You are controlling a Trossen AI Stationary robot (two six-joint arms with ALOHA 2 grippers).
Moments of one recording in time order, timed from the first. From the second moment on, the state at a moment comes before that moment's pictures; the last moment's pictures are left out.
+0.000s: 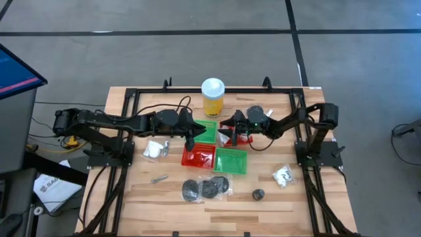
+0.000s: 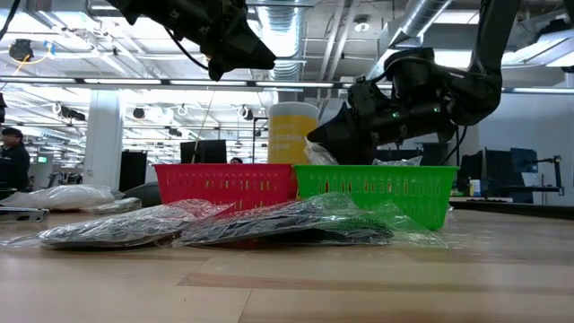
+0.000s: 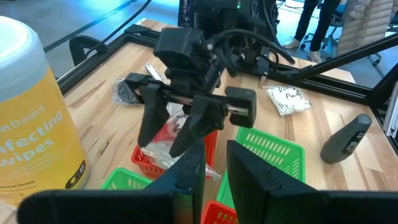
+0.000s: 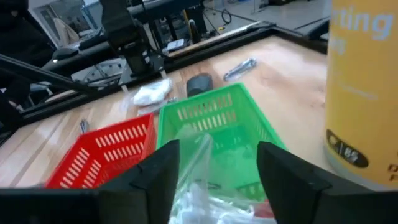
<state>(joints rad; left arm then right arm) 0.06 1.29 0.83 0.07 -0.13 -0.20 -0.27 1.78 0.53 1.04 -0.15 0.27</state>
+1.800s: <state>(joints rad) 0.21 1.29 0.77 -0.62 -0.30 -0.03 -0.16 1.56 0.53 0.88 -0.16 0.23</state>
